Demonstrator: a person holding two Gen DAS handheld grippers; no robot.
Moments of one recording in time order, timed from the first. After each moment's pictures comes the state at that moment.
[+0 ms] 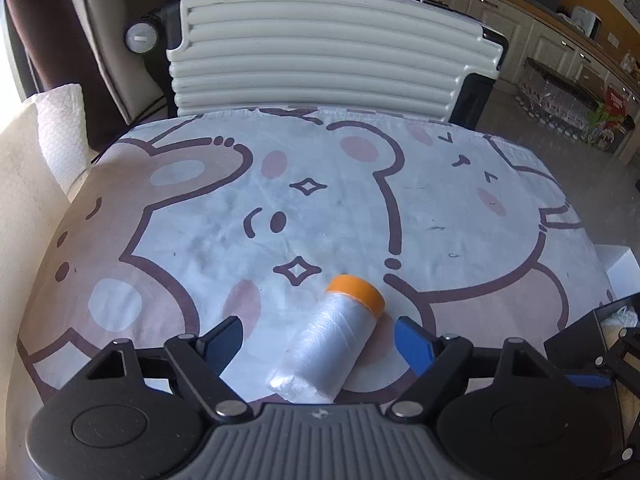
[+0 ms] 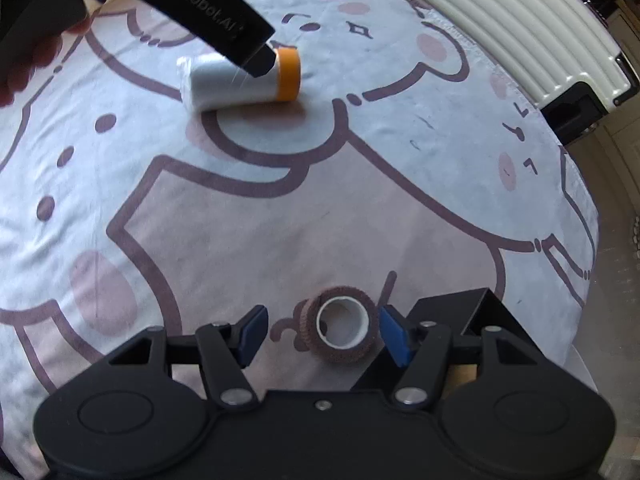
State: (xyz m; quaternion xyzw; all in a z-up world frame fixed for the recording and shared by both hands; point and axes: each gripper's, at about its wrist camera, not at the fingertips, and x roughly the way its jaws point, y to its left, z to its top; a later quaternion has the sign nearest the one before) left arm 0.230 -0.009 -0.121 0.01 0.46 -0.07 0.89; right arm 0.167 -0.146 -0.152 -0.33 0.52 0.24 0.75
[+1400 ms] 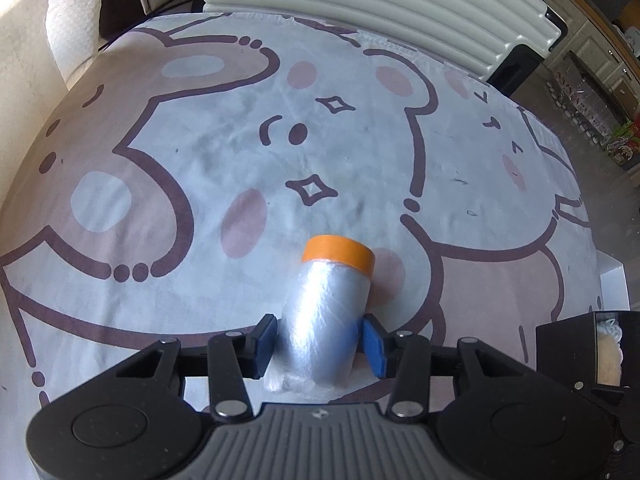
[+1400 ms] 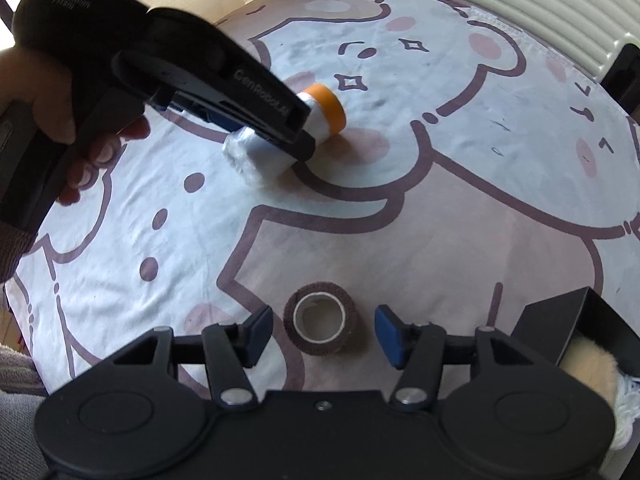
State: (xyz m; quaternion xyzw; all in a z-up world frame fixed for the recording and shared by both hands) left arm 0.239 0.014 -0.143 -0.09 0.57 -0.05 0.82; right arm 0.168 -0.138 -0.141 -0.16 0.55 0.33 0.75
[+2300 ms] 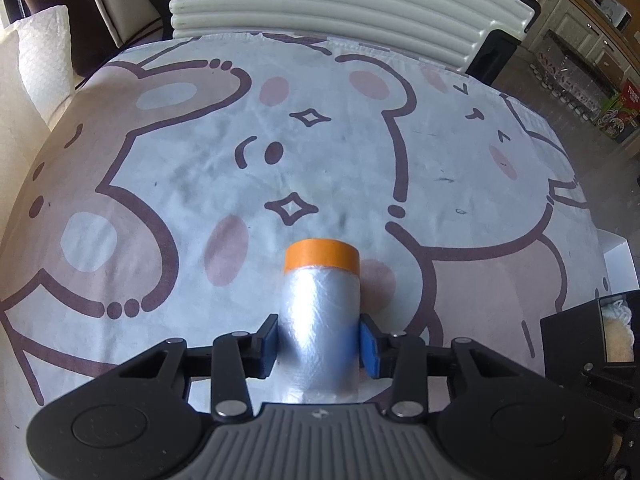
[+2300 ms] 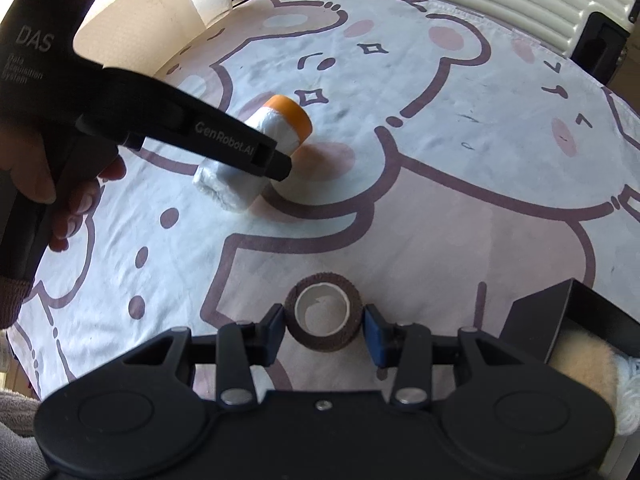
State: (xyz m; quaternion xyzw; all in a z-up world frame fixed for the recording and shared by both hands) left arm 0.244 0.000 -0.137 -0.05 0.55 -0.07 0.83; right arm 0.179 -0.146 -0.142 -0.12 0.56 0.29 0.77
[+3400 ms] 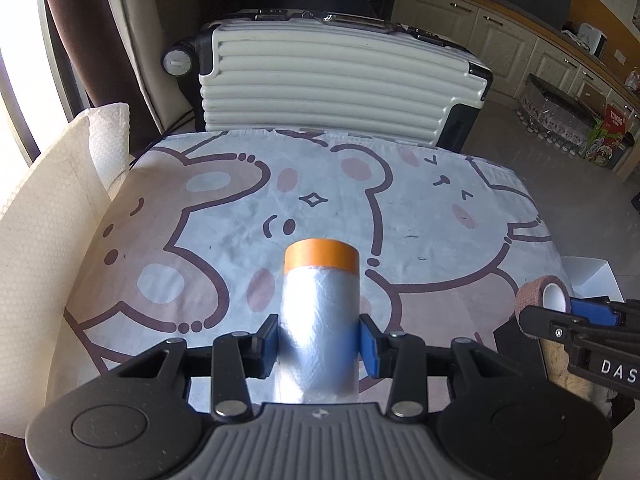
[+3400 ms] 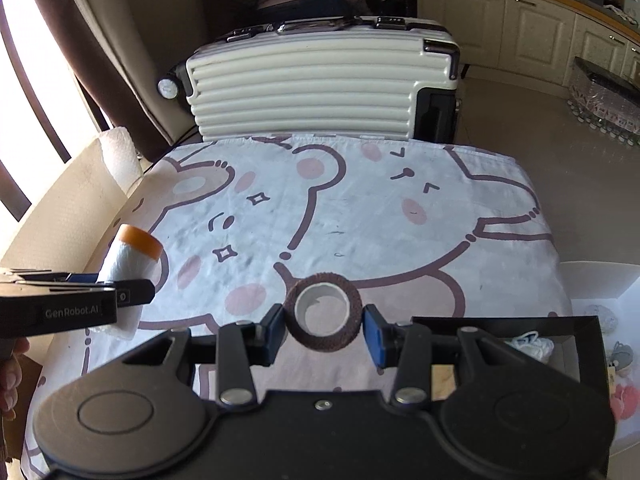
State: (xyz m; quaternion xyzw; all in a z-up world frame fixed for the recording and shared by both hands) left arm 0.177 0.000 -0.042 -0.02 0.46 -0.05 0.89; right arm 0.153 -0.199 -0.049 0.00 0.43 0.13 0.89
